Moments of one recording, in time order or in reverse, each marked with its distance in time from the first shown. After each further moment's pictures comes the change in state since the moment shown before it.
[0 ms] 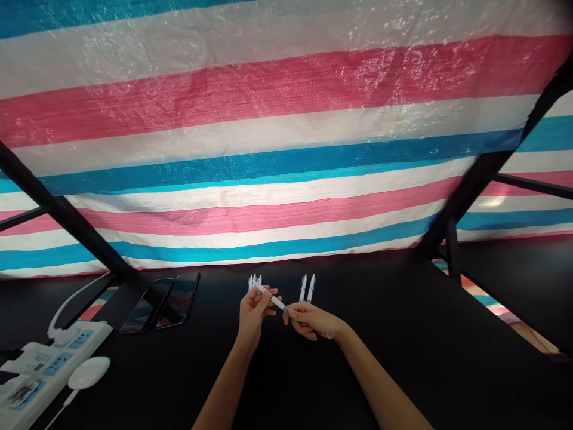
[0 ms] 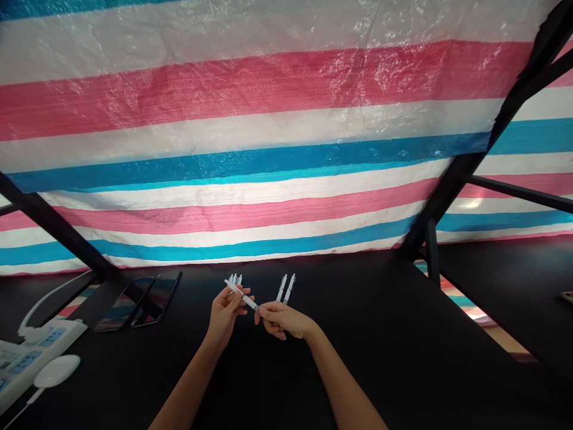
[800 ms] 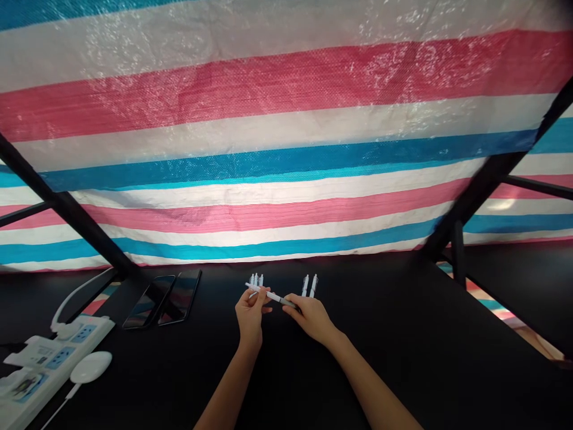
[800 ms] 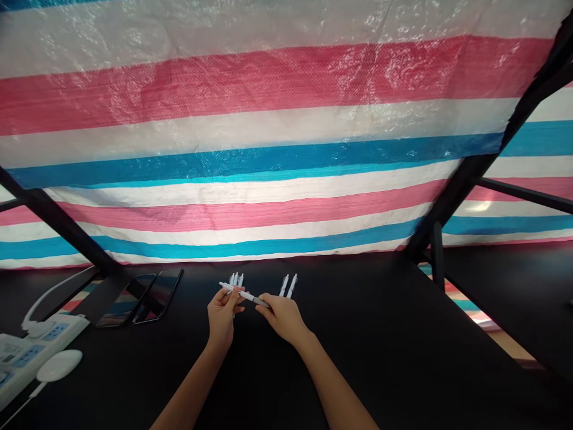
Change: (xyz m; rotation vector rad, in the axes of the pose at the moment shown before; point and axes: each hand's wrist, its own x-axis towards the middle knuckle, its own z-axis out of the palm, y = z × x) left_hand -0.001 -0.005 0.004 0.058 0.298 0.059; right_hand 0.007 -0.003 0.014 -1.015 0.551 -0.220
